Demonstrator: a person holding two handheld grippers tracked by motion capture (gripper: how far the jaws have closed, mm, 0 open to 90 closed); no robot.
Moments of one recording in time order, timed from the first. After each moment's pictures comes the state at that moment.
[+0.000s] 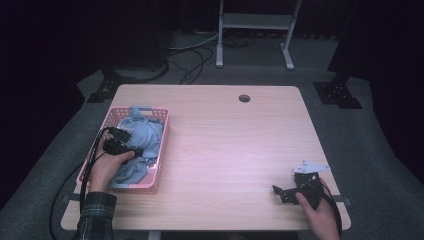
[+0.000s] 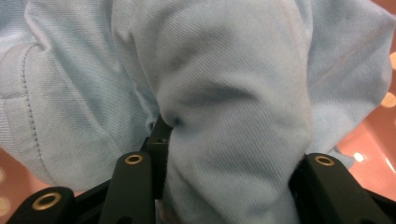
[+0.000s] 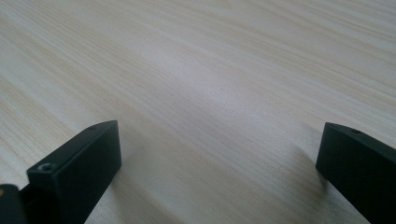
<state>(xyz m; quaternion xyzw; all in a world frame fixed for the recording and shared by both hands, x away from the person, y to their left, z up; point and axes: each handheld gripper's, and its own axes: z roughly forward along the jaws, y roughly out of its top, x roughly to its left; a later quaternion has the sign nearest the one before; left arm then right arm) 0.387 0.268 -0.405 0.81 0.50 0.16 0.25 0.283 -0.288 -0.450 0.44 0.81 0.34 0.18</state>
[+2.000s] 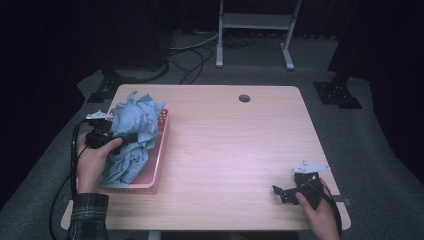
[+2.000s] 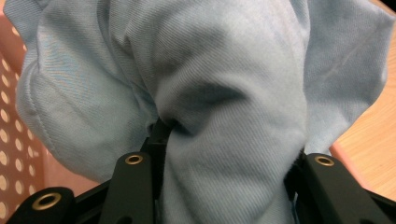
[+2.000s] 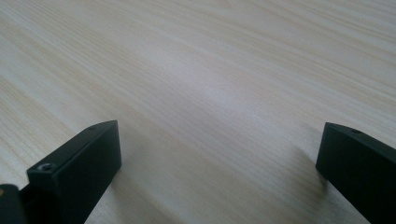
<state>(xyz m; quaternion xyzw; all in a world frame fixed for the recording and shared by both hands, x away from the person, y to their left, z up) 0.366 0.286 -0.346 0.74 0.52 0.15 0.41 0.283 -0.288 -0.450 0.44 0.81 0.34 0.18</state>
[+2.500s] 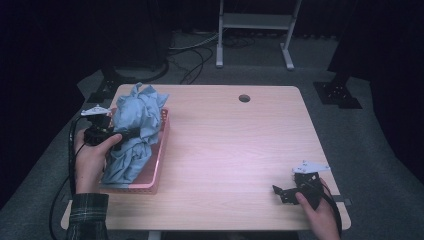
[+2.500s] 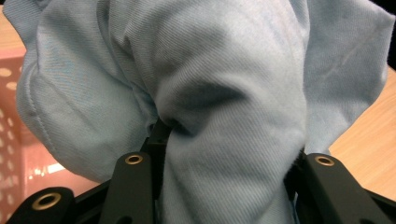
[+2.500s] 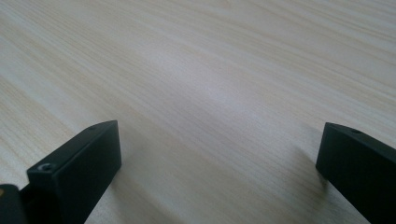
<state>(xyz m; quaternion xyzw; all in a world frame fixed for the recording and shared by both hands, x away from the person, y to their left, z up) 0.357 0.275 -0.321 0.73 0.49 0.15 0.45 0.283 -0.288 -0.450 0.44 0.81 0.34 0.18</state>
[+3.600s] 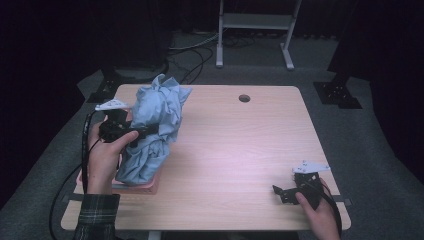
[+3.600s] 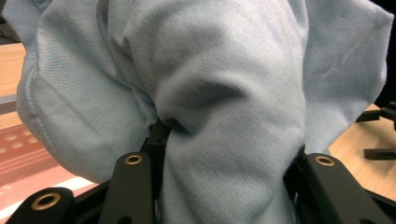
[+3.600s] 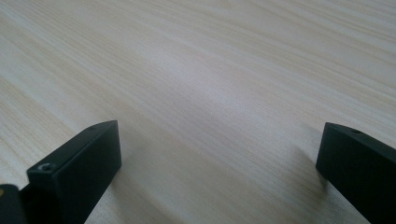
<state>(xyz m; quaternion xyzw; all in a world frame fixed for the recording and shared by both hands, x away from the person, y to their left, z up) 0.345 0.223 -0.289 0.75 0.43 0.13 0.48 0.283 -0.288 -0.450 0.44 0.81 0.34 0.18</state>
